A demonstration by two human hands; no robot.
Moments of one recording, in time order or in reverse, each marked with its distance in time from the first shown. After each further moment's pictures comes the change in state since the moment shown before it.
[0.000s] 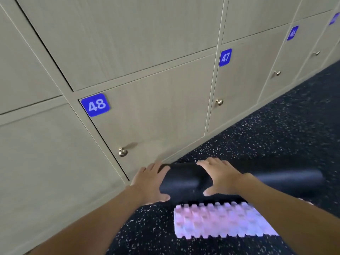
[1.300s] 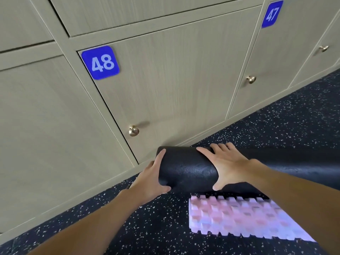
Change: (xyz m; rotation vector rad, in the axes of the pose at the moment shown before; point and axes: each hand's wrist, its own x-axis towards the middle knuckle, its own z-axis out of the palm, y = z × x) left_hand -0.007 -0.037 0.076 -0.787 0.079 -0.230; right_hand 0.074 -0.006 0.046 -0.330 0.037 -0.145
